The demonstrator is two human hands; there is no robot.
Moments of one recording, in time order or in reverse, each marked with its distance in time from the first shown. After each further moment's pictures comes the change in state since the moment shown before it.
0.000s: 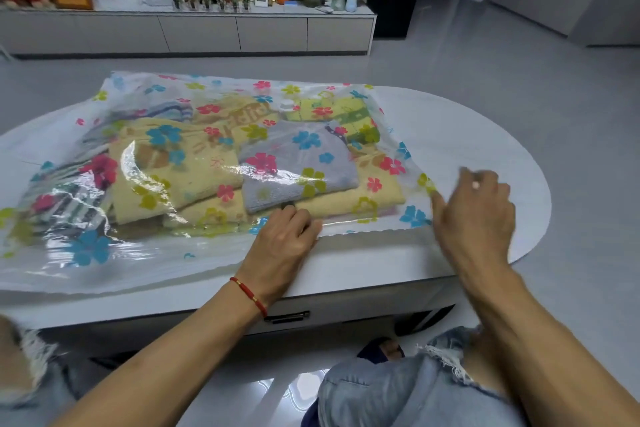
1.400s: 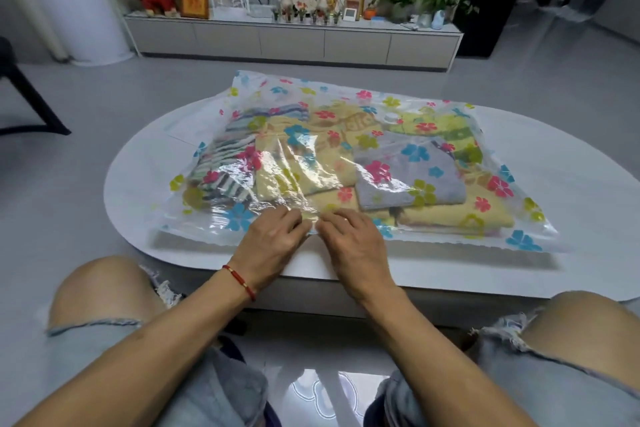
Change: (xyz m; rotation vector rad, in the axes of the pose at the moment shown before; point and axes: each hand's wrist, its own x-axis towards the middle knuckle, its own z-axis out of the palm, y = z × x) left_hand -0.108 -0.103 -0.090 0.202 -0.039 -0.058; right_hand -0.128 -0.231 0.039 0.412 0.073 -0.885
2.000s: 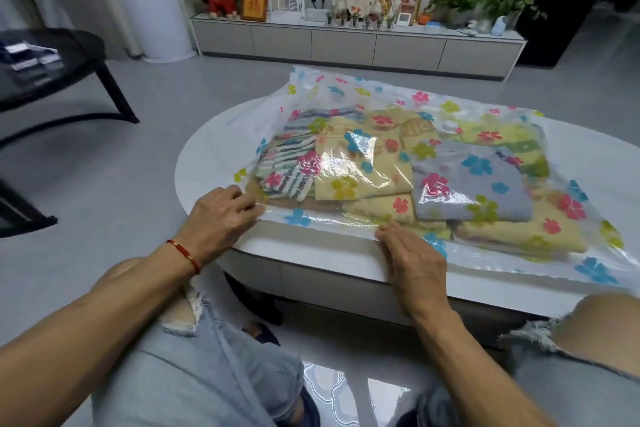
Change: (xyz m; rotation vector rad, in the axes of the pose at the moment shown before) left_hand -0.091 -0.119 -0.059 0.229 -0.163 -0.027; right_hand -0.032 0.005 0.021 0.014 0.159 0.113
